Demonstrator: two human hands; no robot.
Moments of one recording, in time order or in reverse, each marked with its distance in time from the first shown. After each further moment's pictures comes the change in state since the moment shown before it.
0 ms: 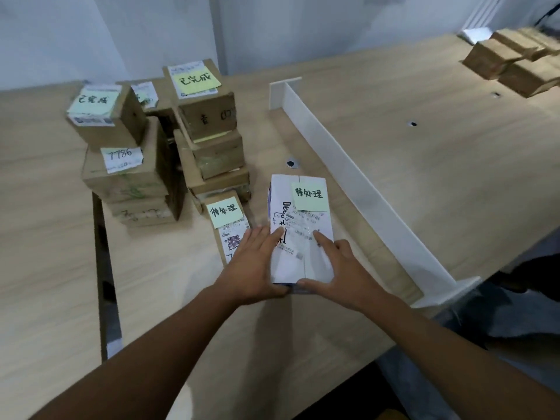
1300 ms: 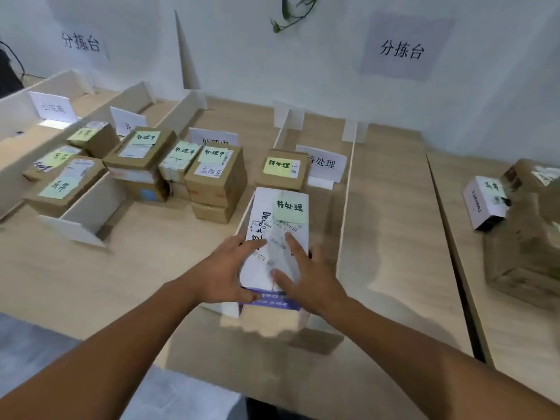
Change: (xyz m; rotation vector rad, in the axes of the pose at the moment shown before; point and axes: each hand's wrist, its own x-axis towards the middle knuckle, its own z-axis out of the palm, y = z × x) left_hand -0.667 -0.524 -0.330 -0.115 0.261 -0.537; right_hand -0.004 -0.702 0.582 -0.157 -0.306 -0.553
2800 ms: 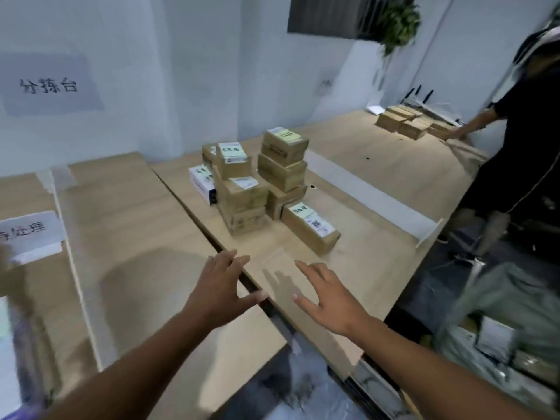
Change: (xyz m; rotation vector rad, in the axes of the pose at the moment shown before) left_hand 0.060 0.364 0.182 0.149 -0.192 0.625; right_hand -0.402 0.178 -0.166 -0.139 0.565 0.579
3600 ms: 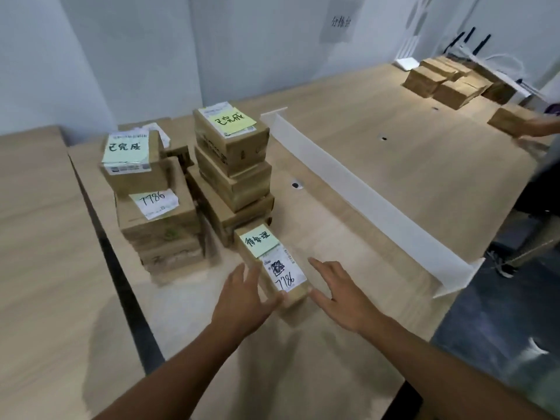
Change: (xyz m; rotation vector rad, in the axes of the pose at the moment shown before) left_hand 0.335 0.097 0.198 -0.243 -0.102 -0.343; right_hand 0.237 0.310 -0.058 0.111 -0.134 0.073
